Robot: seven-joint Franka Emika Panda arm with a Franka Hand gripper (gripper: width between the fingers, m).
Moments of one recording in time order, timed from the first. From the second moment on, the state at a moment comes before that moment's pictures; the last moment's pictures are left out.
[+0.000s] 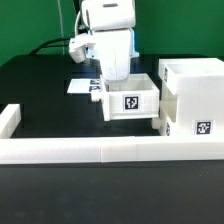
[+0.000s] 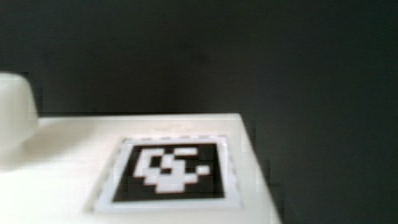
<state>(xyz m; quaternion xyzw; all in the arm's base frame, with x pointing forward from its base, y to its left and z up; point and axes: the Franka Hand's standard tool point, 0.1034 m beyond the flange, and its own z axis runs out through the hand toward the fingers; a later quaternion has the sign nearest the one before) 0.529 -0.030 0.056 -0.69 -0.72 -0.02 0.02</state>
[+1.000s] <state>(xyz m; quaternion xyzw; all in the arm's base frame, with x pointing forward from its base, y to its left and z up) 0.546 -0.020 0.053 -0.69 -0.72 -0.04 0.01</state>
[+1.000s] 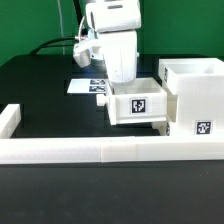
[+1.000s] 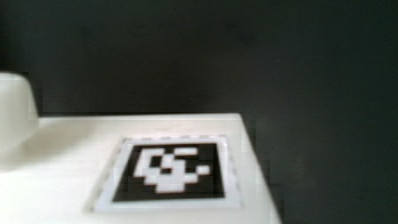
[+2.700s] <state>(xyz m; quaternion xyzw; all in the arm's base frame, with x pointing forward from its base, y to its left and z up) 0.540 -0.012 0.048 -0.71 -0.70 -0.03 0.02</state>
